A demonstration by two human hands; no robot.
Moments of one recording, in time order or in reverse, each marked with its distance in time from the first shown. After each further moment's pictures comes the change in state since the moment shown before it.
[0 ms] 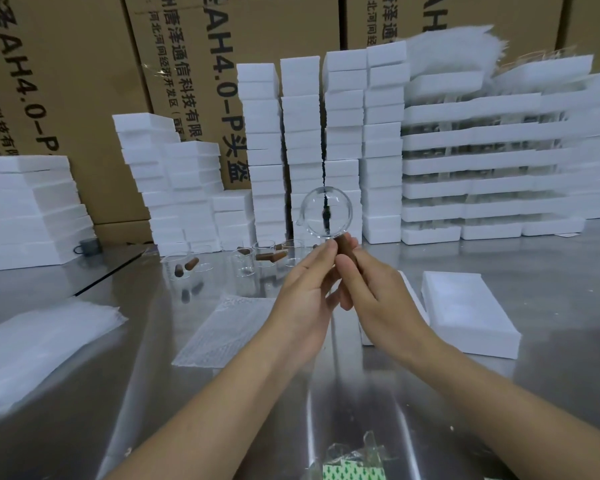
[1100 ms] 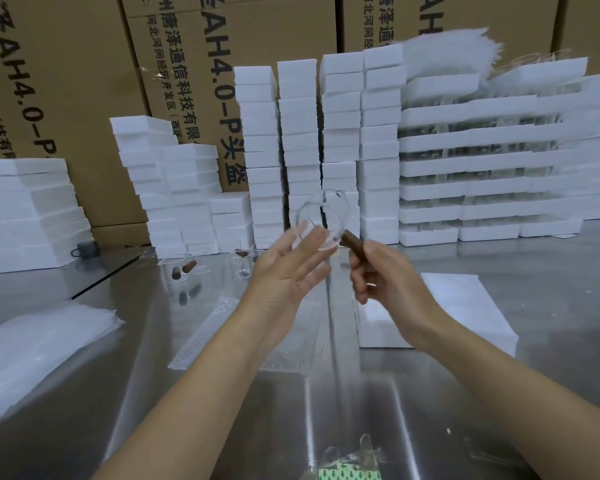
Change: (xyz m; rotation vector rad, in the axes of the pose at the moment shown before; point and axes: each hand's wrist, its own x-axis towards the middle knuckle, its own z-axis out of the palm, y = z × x) left_hand 0.010 0.029 -0.024 0.056 0.002 0.023; right_hand 0.020 0.011 -0.024 0.516 -0.028 0.287
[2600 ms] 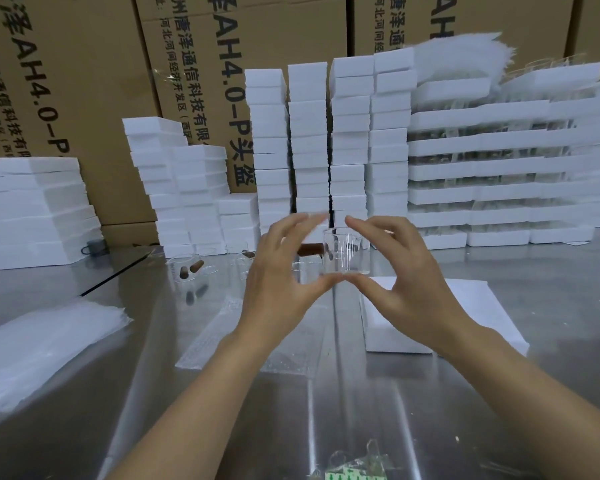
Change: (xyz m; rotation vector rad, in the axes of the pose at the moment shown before) left_hand 0.001 -0.009 -0.024 1.126 0.153 0.634; right_hand 0.002 -0.004 -0.018 -0.927 0.007 -0.674
